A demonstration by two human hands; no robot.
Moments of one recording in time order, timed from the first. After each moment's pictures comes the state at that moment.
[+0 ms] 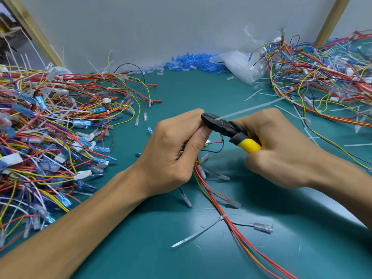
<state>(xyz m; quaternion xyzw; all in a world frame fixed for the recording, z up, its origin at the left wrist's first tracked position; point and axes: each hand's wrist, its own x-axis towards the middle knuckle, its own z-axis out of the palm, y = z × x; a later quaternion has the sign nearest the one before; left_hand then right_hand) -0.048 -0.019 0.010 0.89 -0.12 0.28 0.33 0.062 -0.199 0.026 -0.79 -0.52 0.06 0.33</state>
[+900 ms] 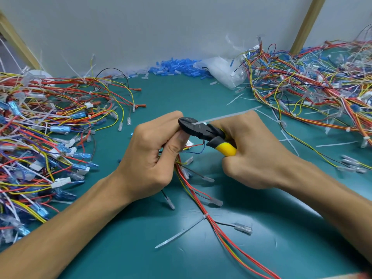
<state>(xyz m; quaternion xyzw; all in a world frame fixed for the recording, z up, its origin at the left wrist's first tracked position) -0.046 -0.018 0.007 0.88 -0.13 0.31 0.34 0.060 -0.194 0.024 -0.81 -0.49 0.01 0.30</state>
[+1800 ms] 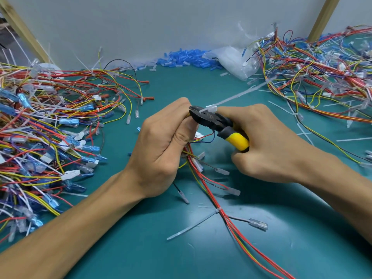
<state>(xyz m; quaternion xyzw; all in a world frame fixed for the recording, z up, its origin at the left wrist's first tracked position) -0.045 -0.021 0.003 0.87 -0.11 0.31 0.37 0.066 -0.193 0.022 -0.80 -0.52 0.02 0.29</state>
